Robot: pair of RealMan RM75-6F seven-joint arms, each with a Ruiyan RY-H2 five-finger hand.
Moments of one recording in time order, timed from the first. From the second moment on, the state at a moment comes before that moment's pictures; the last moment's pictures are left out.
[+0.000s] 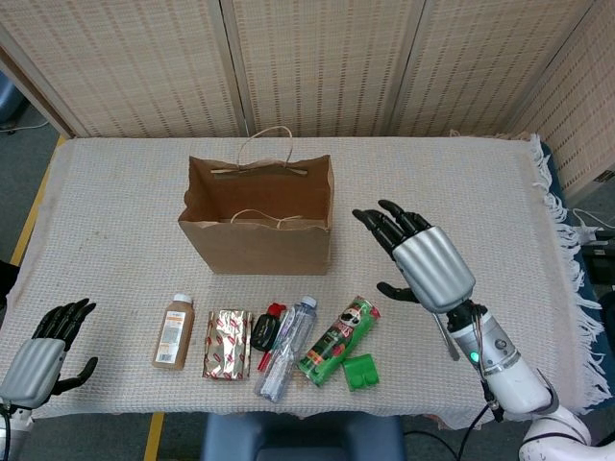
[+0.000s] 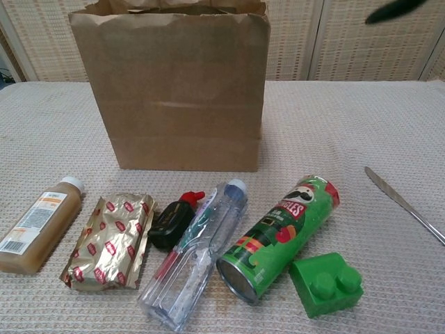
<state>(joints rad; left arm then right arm) -0.12 -1.07 0.05 -1.65 1.58 1.41 -0.08 0.53 -0.95 0.28 -2.16 -1.41 1.11 -0.39</state>
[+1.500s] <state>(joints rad) -0.12 -1.06 0.06 -1.65 1.60 1.41 -0.13 0.80 -1.46 0.05 -1.57 -1.18 0.68 -0.68</state>
